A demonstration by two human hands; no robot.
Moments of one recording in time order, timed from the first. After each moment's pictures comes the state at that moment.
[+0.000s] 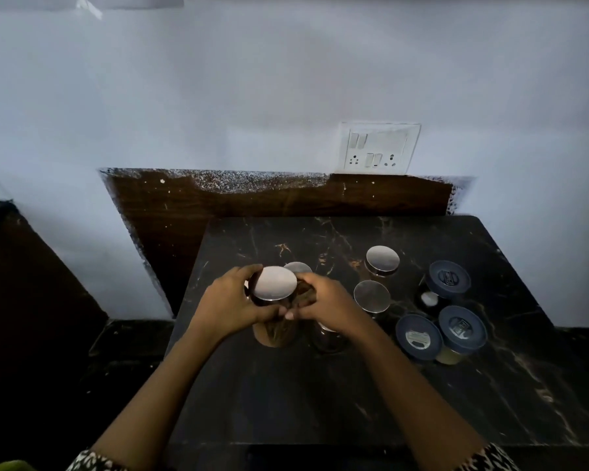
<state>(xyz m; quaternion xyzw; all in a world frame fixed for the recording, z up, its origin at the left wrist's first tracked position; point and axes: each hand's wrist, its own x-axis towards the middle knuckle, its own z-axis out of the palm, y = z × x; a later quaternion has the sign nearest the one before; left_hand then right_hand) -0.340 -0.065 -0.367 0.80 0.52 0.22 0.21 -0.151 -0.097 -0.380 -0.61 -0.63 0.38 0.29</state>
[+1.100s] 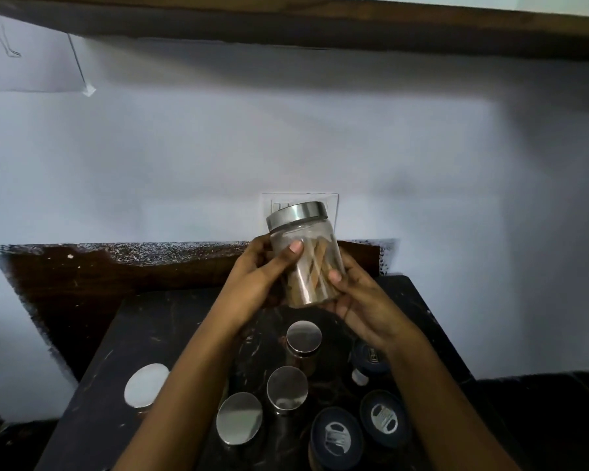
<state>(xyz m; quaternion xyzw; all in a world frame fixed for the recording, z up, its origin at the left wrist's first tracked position) -0.123 -0.044 -0.243 0.60 0.33 0.42 0.59 0.043 -0.093 -0.273 -0.36 -0.46 0.56 0.59</state>
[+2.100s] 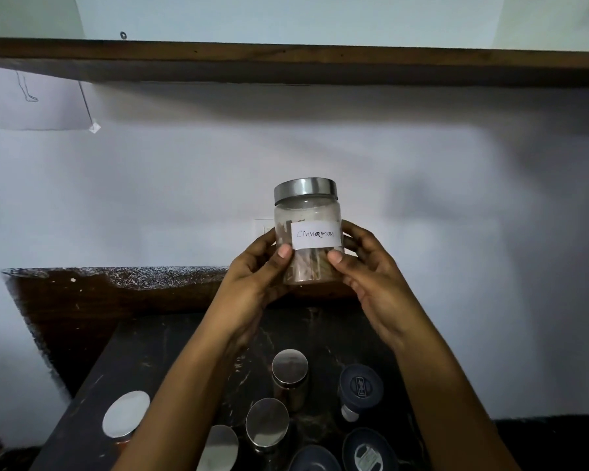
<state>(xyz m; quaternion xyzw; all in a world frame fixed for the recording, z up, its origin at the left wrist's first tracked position) -0.076 -0.057 -0.219 0.57 0.23 0.49 0.62 0.086 -0.105 -0.221 -0.40 -0.50 0.40 0.65</state>
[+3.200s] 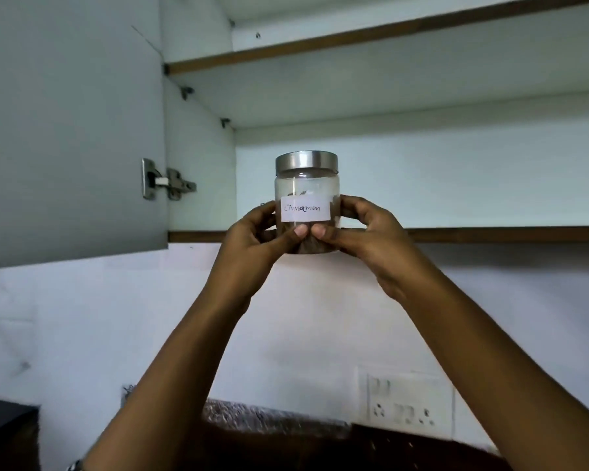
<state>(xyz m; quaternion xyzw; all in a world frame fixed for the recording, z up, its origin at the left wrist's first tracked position) -0.197 0.024 -0.006 0.67 0.26 0.64 0.28 -0.029 0.021 0.007 -0.31 -0.67 0.25 0.62</state>
